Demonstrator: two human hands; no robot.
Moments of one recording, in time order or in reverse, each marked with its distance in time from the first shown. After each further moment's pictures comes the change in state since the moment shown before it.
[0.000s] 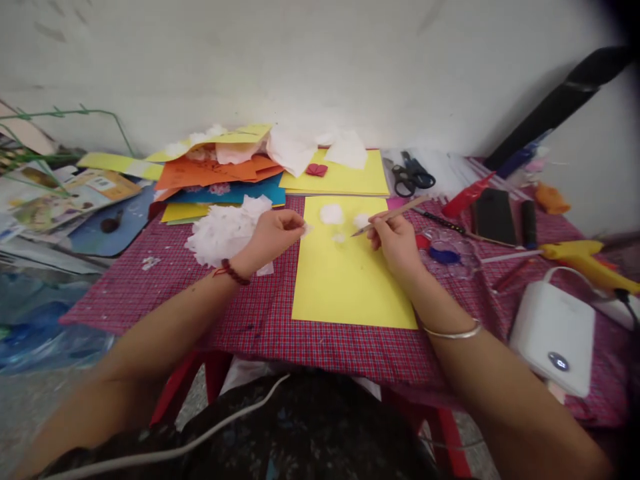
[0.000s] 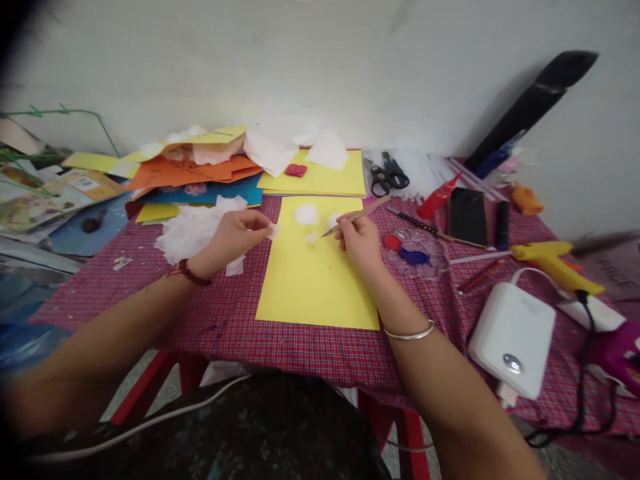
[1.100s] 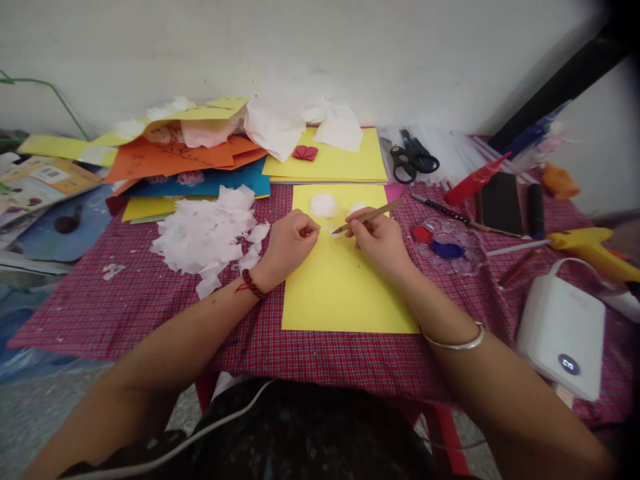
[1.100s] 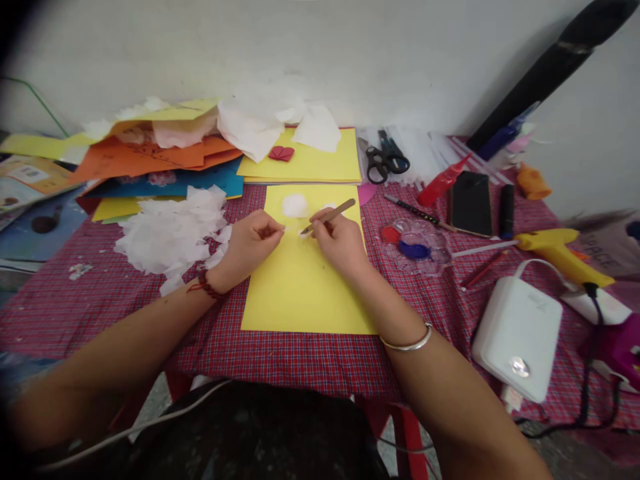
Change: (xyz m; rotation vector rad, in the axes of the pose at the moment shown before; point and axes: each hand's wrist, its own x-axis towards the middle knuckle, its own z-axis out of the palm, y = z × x) left_hand 0.002 -0.010 0.056 0.129 0.040 0.215; right_hand -0.007 0.005 0.009 -0.378 -0.195 -0.129
